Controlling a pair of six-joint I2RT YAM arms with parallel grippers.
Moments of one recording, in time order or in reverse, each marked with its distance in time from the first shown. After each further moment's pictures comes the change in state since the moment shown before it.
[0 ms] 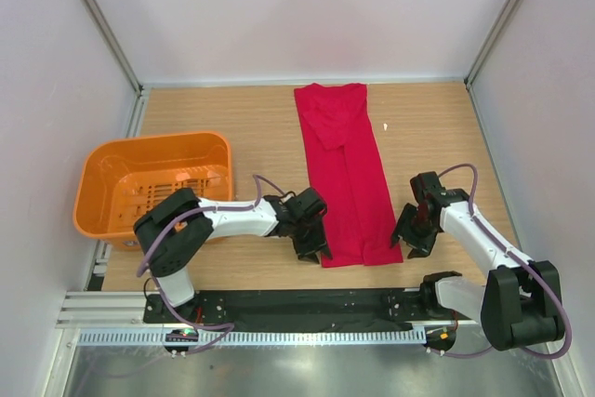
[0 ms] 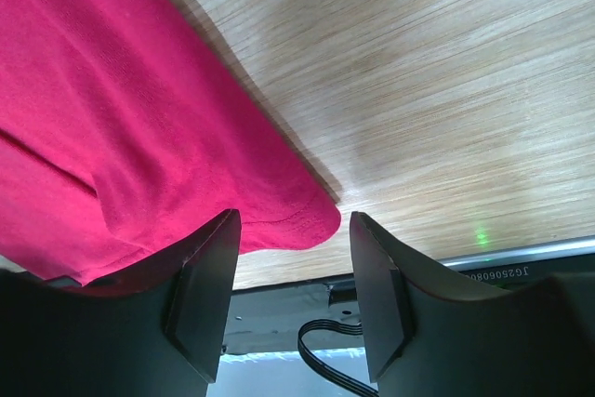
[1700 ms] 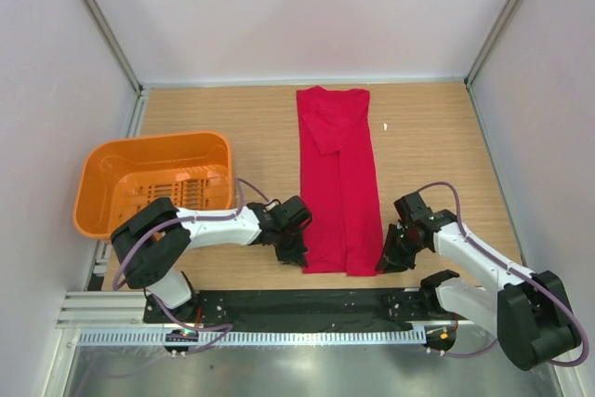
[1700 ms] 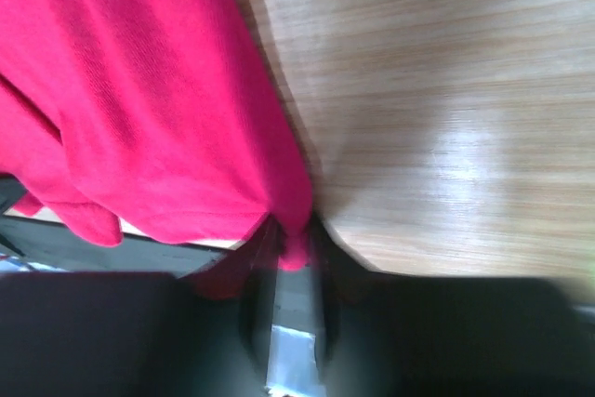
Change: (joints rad) left arm 0.001 -0.139 -0.142 -0.061 -0.085 0.025; right arm 0.206 -0.104 -0.181 0.135 -0.210 0.048
